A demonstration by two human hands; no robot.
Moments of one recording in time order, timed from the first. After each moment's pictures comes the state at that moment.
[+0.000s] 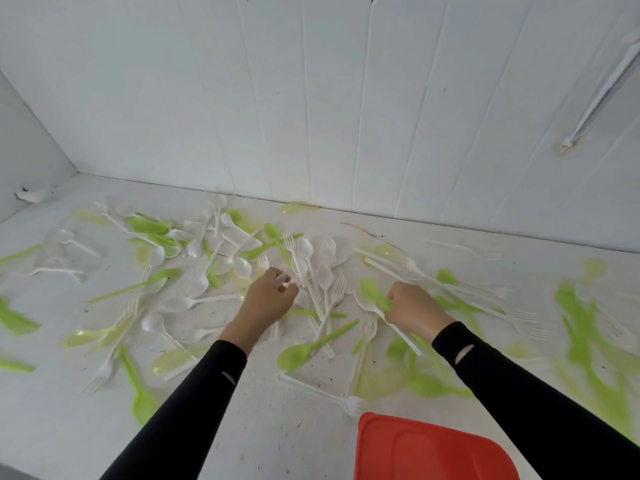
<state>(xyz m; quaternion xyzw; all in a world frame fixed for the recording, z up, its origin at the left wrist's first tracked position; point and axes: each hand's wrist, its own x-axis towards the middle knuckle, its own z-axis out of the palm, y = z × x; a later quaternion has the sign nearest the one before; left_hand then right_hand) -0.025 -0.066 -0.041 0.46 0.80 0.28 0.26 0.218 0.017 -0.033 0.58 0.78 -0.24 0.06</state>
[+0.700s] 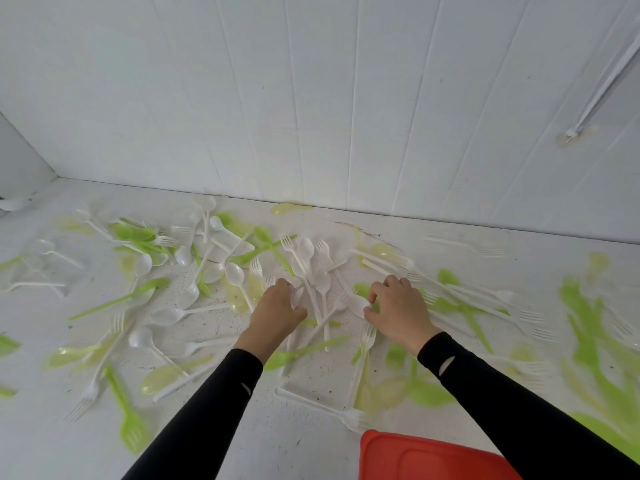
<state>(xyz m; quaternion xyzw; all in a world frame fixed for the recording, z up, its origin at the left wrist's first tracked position) -0.014 -0.045 -0.068 0.52 0.80 0.20 0.24 0.200 0.022 -0.059 0.52 0.84 -0.11 -0.01</state>
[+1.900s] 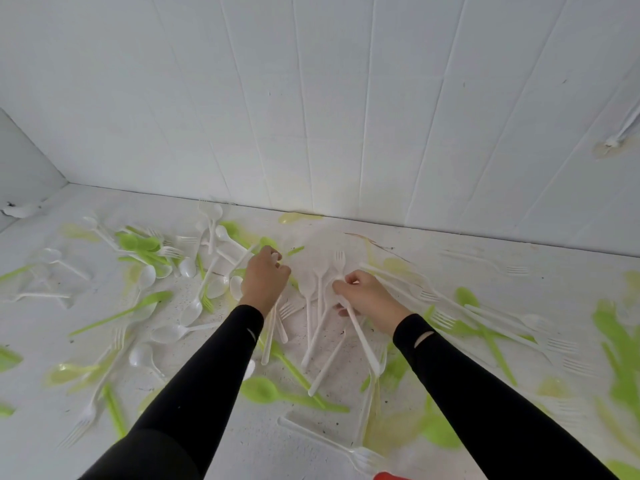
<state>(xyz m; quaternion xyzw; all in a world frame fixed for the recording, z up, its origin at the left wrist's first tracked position) -0.068 0.032 -0.064 0.40 0.84 0.31 0.19 0.130 0.065 -0.054 0.51 0.56 -0.63 -0.18</state>
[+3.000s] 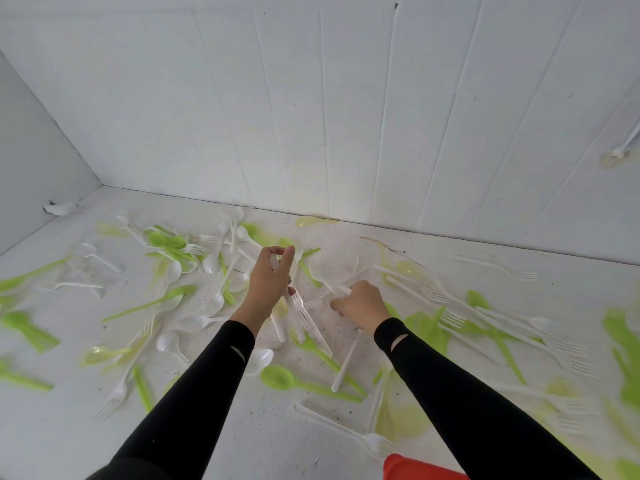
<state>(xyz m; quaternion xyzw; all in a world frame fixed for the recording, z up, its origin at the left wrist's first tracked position) -0.065 -0.014 -0.033 0.32 0.72 0.52 0.32 0.105 0.032 -0.044 0.56 0.67 -0.48 -0.11</state>
